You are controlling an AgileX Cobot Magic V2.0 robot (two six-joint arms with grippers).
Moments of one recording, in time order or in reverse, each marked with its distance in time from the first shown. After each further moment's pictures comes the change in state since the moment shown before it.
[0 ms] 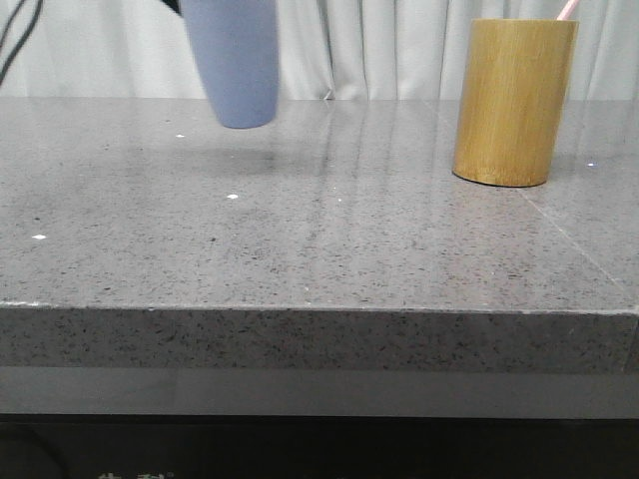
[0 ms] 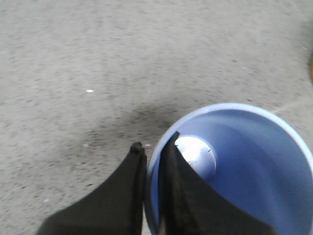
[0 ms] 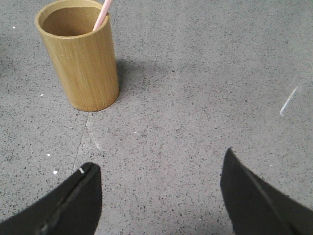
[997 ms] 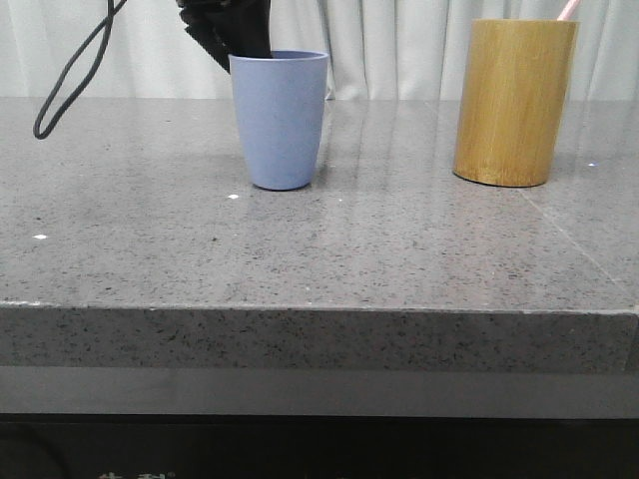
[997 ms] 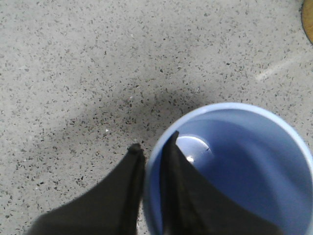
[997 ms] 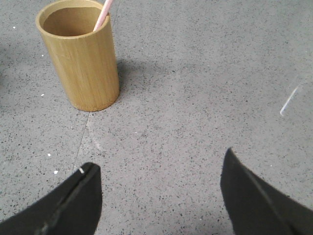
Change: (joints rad) left arm -0.081 0.076 0.000 0.040 0.047 0.000; right arm 0.000 0.000 0.000 0.000 0.000 0.000
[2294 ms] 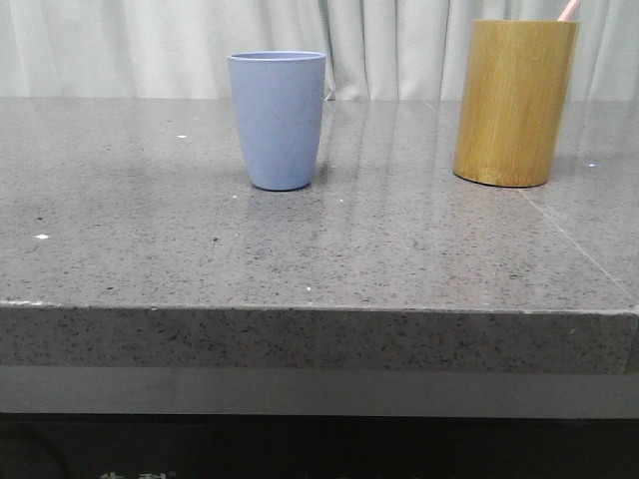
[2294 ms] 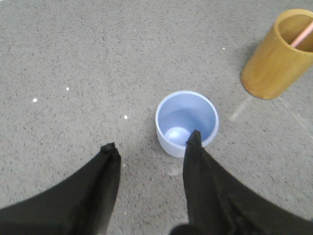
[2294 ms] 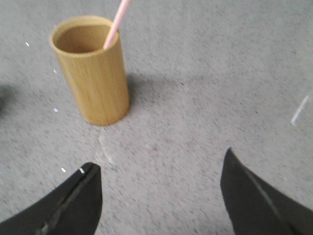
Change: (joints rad) left arm 0.049 -0.525 0.181 -0.004 0.015 -0.056; right arm 0.000 0.013 0.000 0.065 -0.073 0.000
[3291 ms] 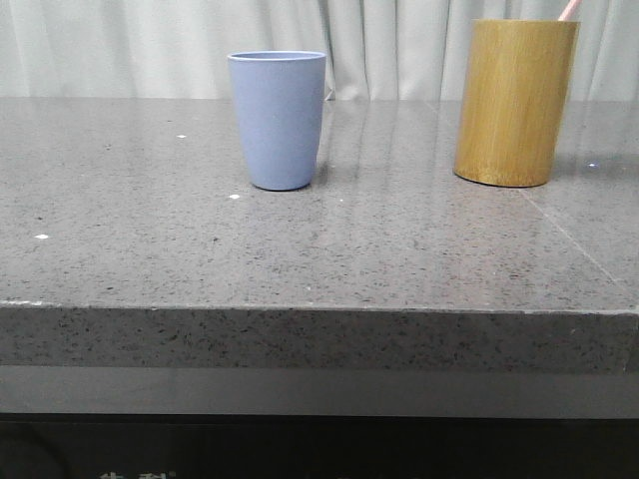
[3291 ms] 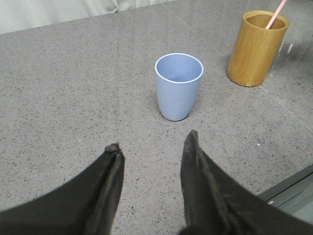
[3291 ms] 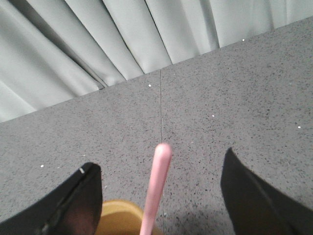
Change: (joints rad) left arm 0.000 -0.776 0.894 -0.006 -0.417 -0.004; right arm 0.029 0.715 -0.328 0.339 -0.540 0.000
